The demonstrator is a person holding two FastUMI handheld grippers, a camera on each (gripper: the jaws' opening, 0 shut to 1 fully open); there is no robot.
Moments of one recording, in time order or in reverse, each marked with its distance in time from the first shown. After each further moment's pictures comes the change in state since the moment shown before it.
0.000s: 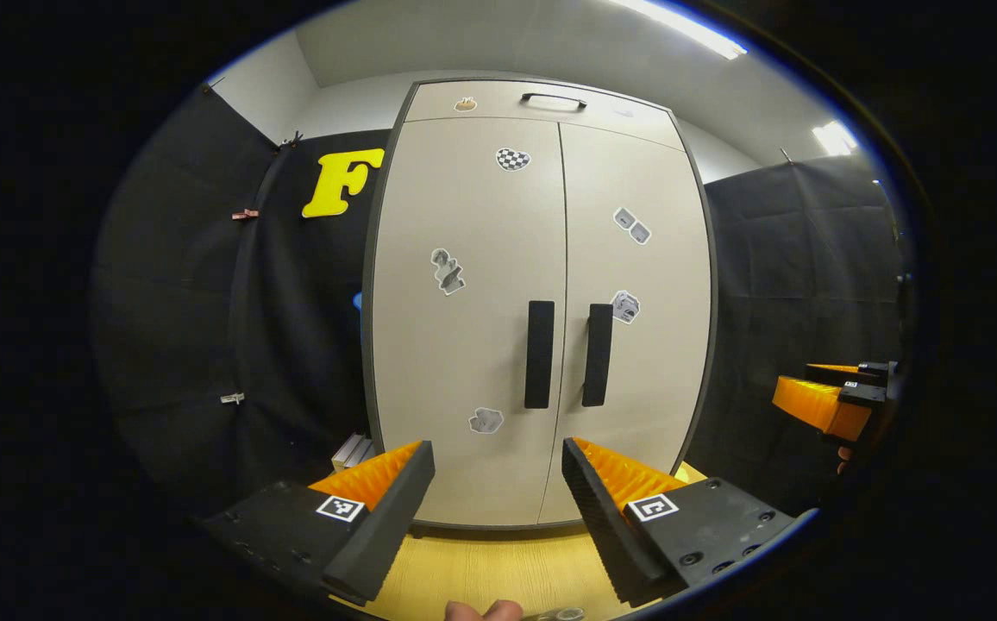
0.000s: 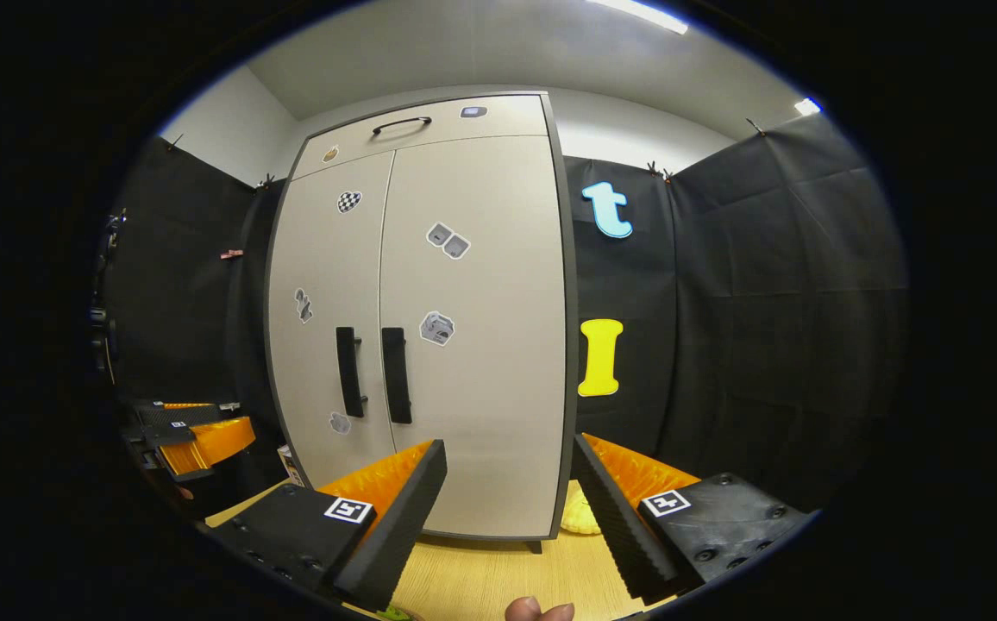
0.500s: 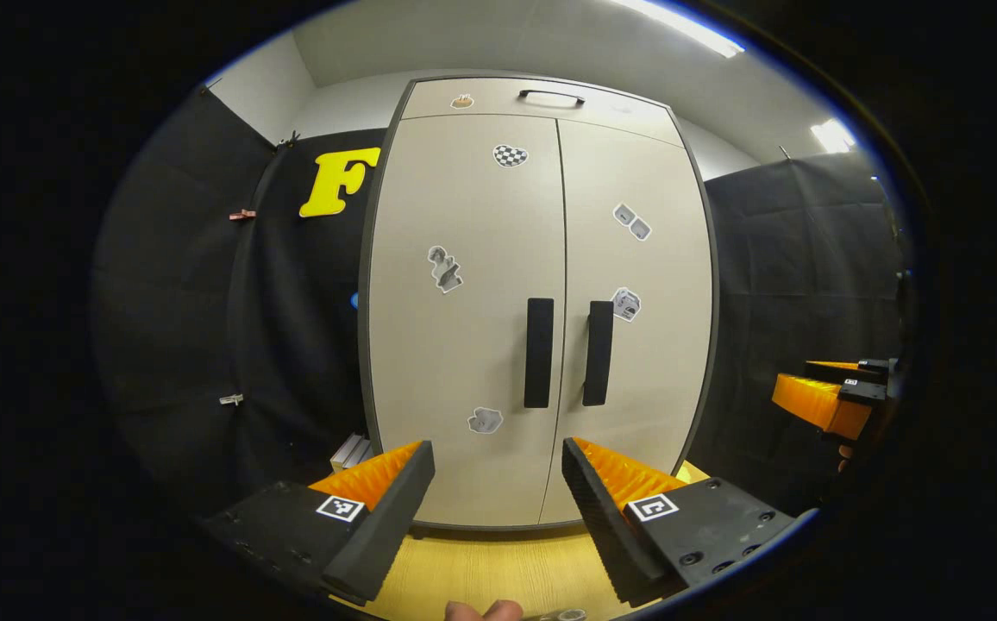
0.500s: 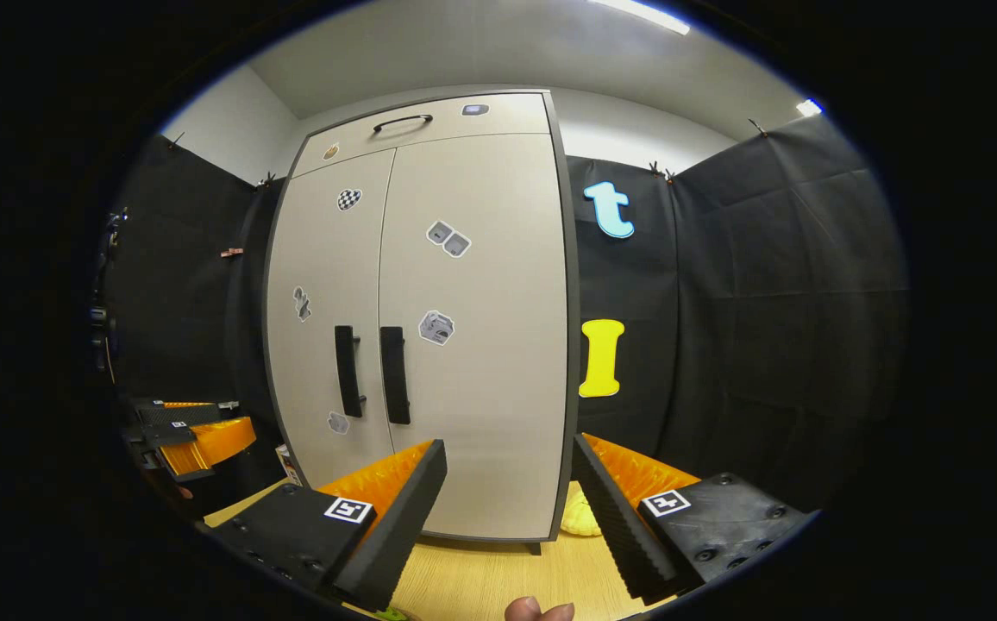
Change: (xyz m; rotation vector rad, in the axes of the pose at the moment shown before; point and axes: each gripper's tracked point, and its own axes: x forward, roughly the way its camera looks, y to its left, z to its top) left arm 0.008 -0.001 -0.002 0.008 0.003 -0.001; right arm 0.004 0.000 -0.002 -0.005 0.001 0.002
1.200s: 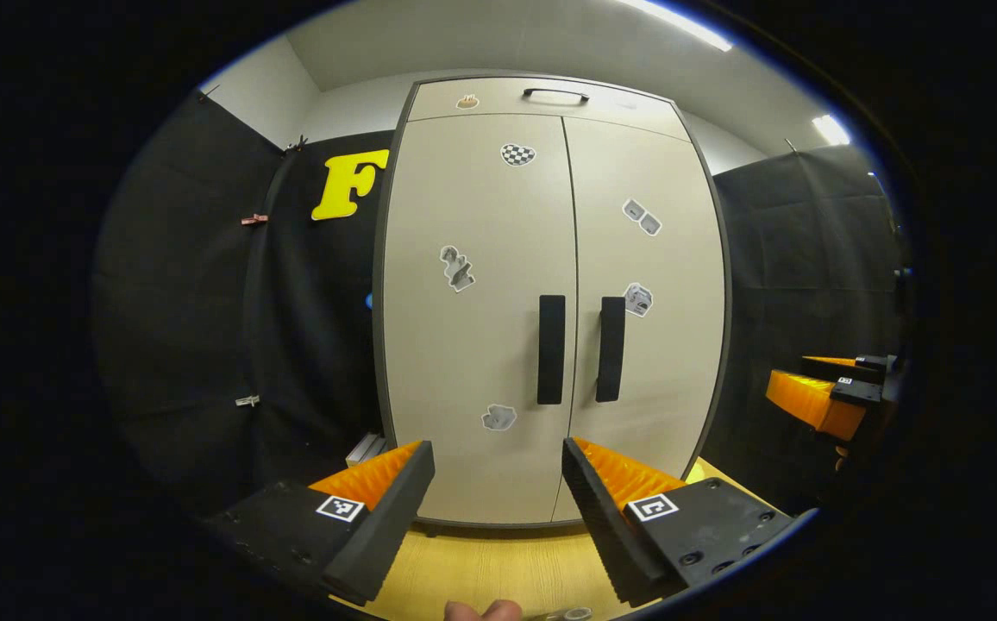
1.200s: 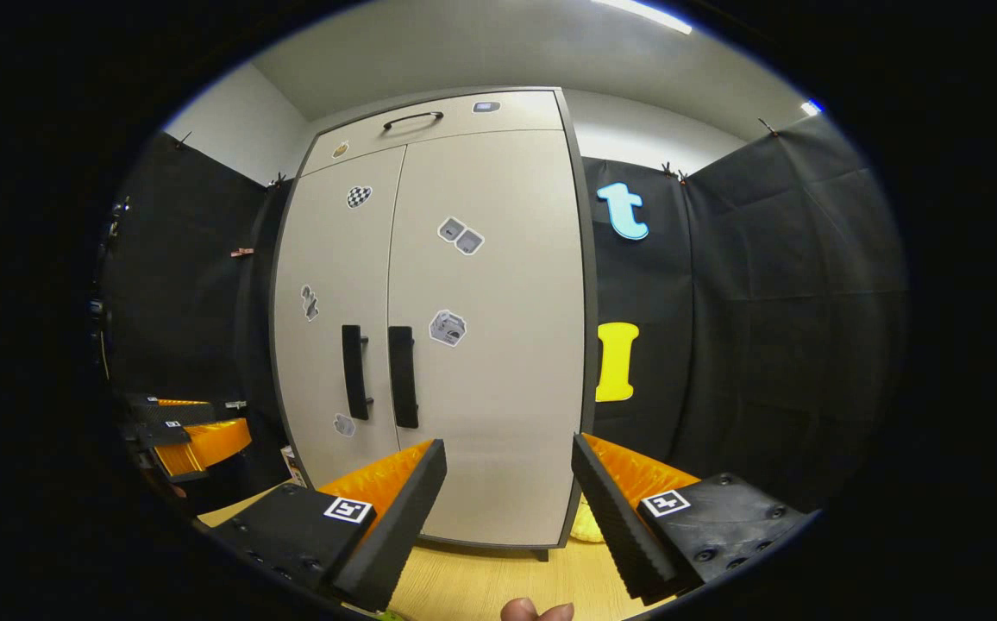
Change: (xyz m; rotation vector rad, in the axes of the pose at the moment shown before) left arm -0.005 0.007 -0.003 0.016 0.002 0.068; right arm 0.015 0.007 -0.007 -0.006 -0.006 0.044
